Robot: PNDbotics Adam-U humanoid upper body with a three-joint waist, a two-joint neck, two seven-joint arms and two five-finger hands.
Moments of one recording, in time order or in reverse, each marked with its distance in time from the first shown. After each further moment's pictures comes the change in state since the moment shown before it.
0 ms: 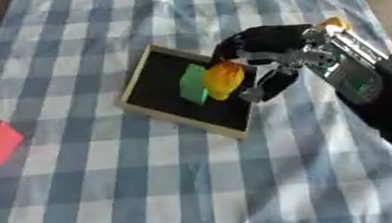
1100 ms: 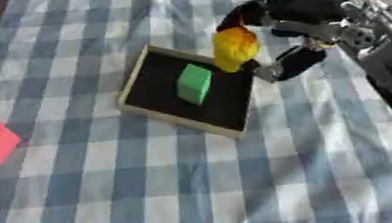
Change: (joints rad) left arm 0.001 -0.002 0.000 0.000 0.000 0.001 0.000; right arm 0.019 -0.064 -0.078 -0.151 -0.107 0.039 0.052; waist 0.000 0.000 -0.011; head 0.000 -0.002
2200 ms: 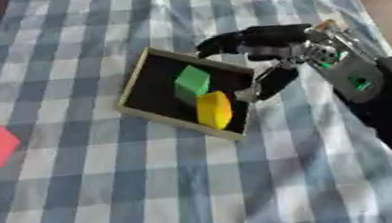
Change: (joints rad) left arm 0.002 -0.007 0.000 0.000 0.005 0.003 0.010; right arm -0.018 0.088 -0.006 0.114 -0.034 -0.026 -0.023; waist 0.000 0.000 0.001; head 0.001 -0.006
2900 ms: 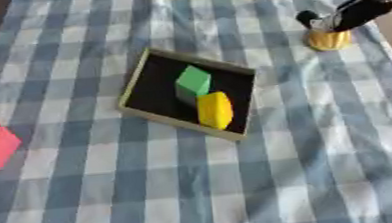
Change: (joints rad) left arm -0.006 0.002 0.001 0.000 -0.002 -0.007 0.007; right arm 0.045 -0.279 -0.216 0.022 0.082 0.138 -0.157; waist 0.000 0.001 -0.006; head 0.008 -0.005
